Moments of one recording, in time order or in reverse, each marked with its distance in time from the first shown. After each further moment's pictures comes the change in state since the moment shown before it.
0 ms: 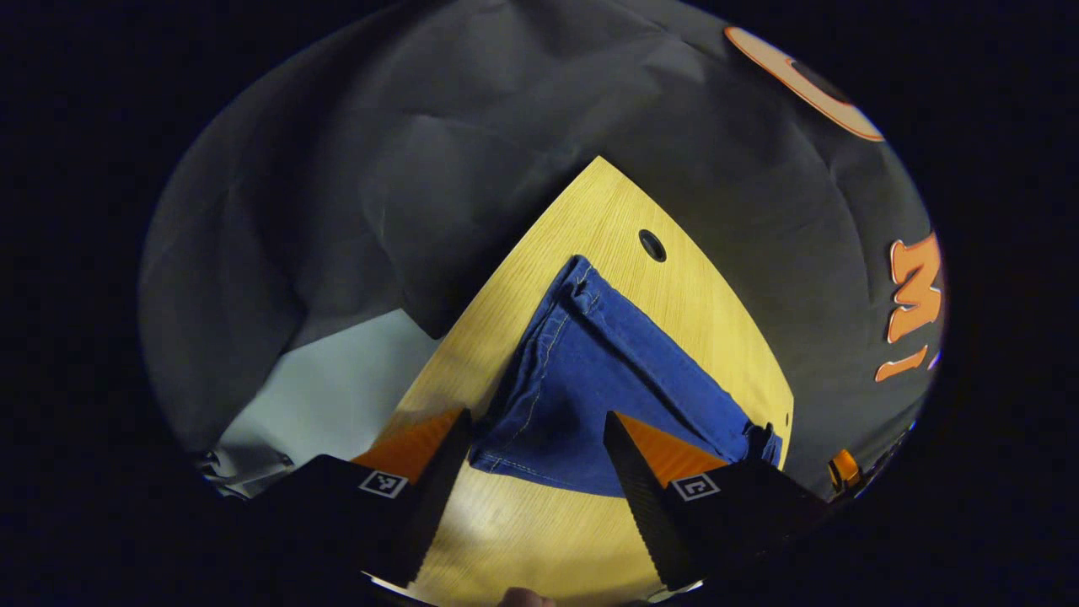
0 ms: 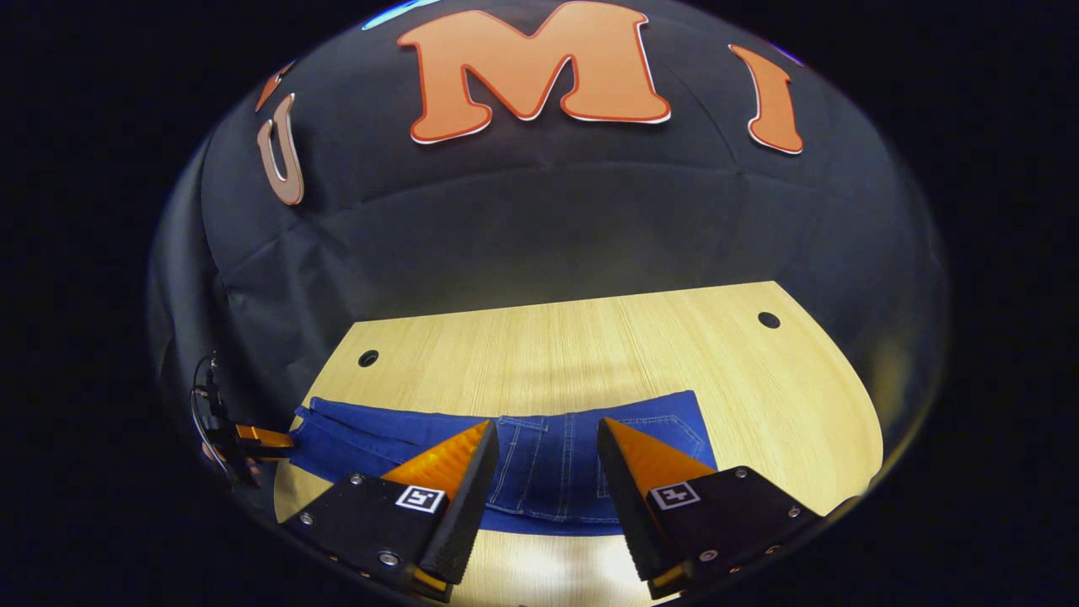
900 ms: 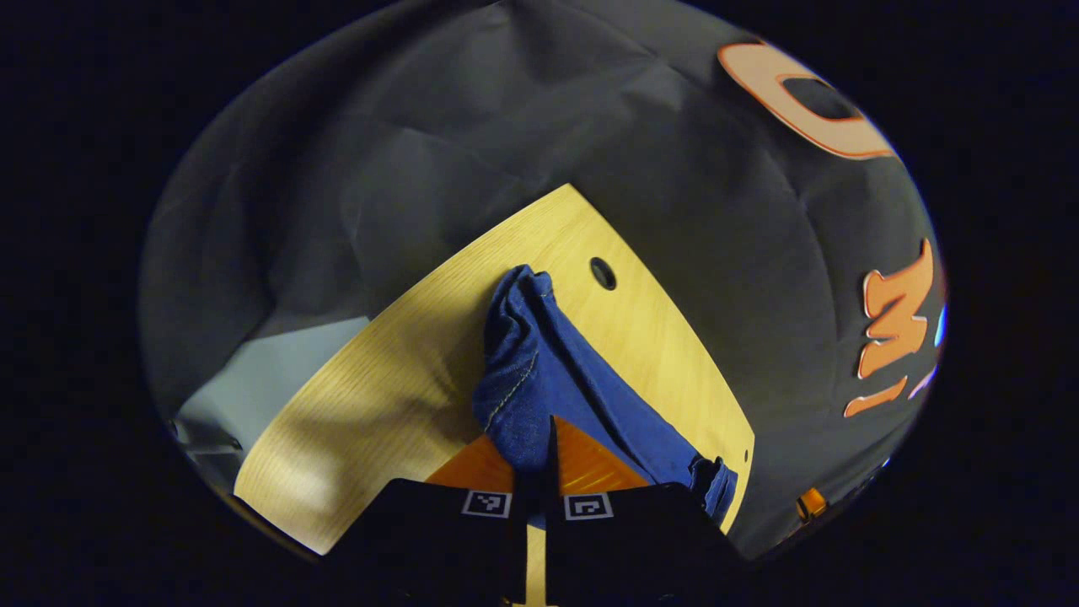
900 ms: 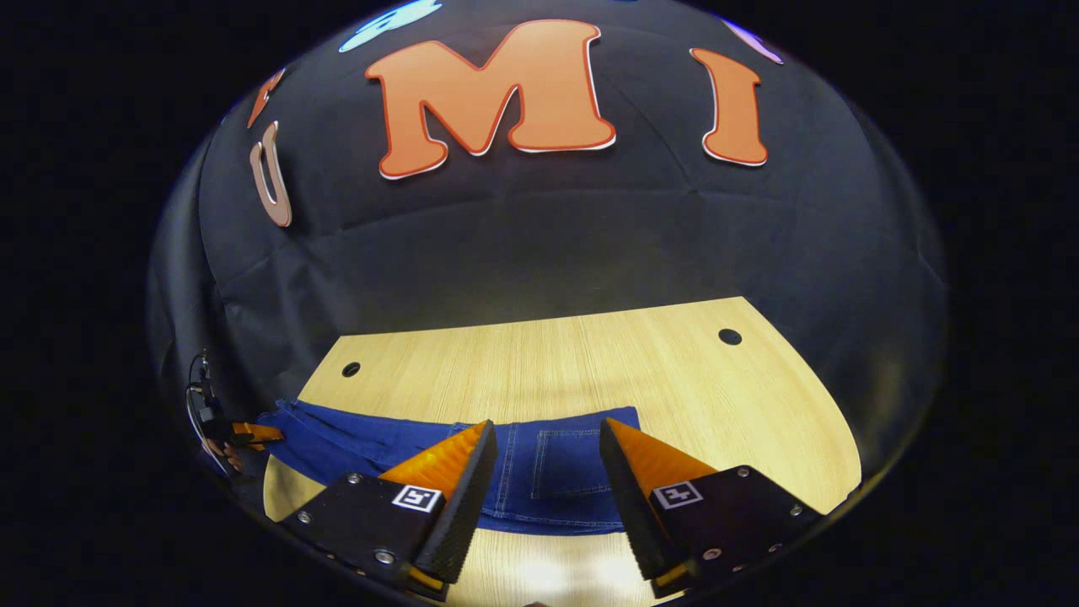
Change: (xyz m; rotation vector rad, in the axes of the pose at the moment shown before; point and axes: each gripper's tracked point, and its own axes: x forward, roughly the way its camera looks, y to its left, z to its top) left arm -0.016 -0.075 -0.004 -0.017 -0.130 -0.055; right arm -0.034 -0.069 0.025 0.000 -0.066 -0.013
